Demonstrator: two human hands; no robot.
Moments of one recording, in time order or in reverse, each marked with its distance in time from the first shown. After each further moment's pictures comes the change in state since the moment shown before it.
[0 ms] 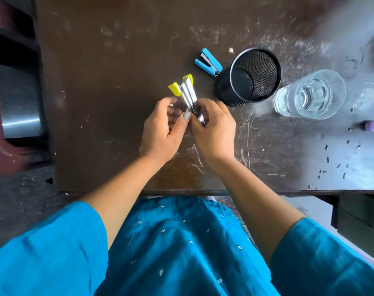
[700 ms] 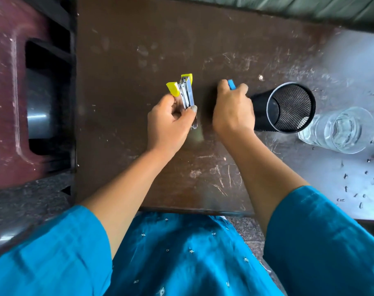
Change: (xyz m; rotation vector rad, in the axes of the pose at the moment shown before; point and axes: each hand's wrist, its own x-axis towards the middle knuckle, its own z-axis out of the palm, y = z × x) left_hand 0.051 0.003 -0.042 -0.190 0.186 -0.215; right_hand 0.079 -0.047 0.028 -0.750 -0.190 0.036
